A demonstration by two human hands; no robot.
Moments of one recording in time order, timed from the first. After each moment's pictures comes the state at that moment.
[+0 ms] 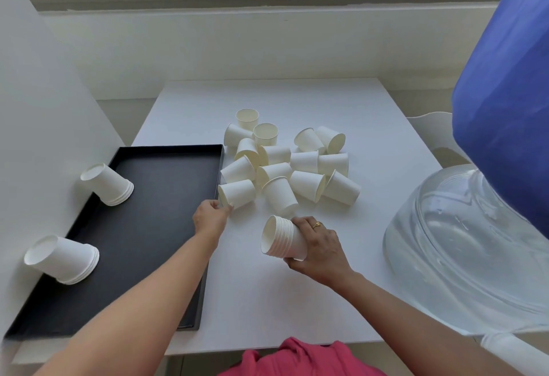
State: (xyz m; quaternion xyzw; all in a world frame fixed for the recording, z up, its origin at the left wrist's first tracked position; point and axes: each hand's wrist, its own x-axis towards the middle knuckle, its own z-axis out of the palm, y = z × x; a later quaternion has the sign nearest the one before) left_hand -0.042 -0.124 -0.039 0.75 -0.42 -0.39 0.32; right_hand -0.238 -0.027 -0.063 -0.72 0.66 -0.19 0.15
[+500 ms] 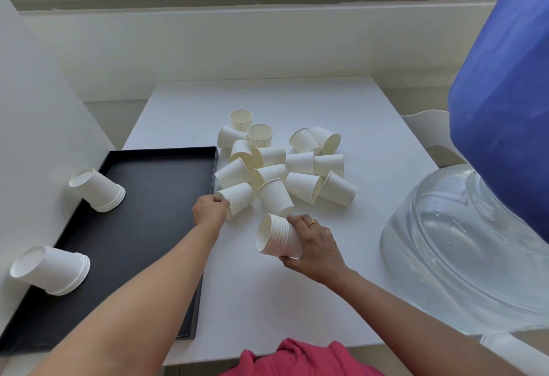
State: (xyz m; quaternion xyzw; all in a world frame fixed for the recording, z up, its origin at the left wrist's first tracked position) left_hand -0.054 -0.145 -0.030 0.76 -0.44 -0.37 0.30; right_hand -0.236 -0.035 -0.061 -0.71 0.66 -0.21 0.16
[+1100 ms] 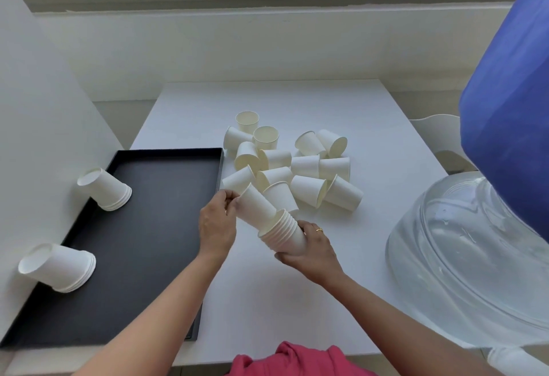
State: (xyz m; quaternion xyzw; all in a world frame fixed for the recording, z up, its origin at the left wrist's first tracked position) left_hand -0.059 -0.097 -0.007 0.64 -0.59 -0.27 0.41; right_hand -0.226 -0.038 -0.057 -0.57 0.71 -0.26 0.31
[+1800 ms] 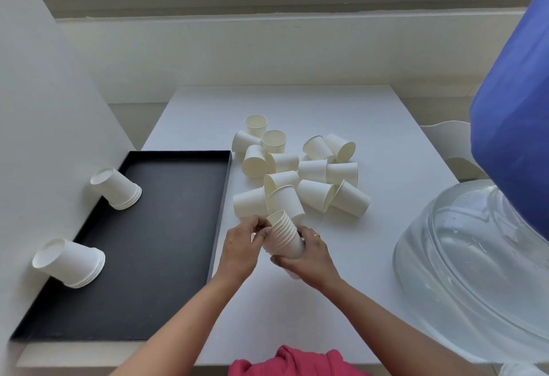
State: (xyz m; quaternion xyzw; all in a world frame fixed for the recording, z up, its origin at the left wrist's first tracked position) left_hand -0.071 -0.064 -0.015 0.58 -0.66 -0.34 0.33; right_hand -0.213 -0.043 -0.060 -0.54 0.69 -0.31 0.37
